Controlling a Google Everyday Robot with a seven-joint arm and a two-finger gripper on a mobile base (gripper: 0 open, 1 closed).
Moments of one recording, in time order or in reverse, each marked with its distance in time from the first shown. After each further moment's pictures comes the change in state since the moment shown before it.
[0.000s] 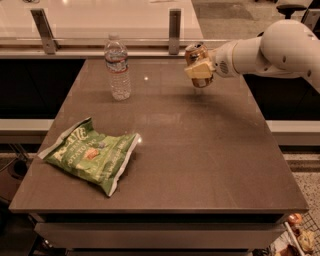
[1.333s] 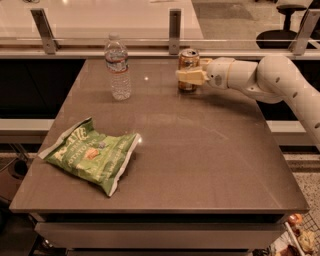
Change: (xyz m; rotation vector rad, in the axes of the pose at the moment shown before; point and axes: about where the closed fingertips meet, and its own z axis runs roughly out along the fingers) arm 0.006 0.004 0.052 -0.201 -0.329 0.081
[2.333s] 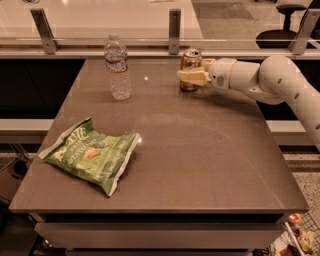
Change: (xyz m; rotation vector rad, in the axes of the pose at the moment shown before) arm 0.002 -0.004 -0.004 0.000 -0.011 0.001
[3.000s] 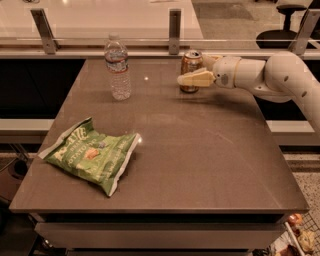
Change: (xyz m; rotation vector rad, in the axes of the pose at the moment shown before) arm -0.006 0.002 -0.016 0.009 0.025 -0.014
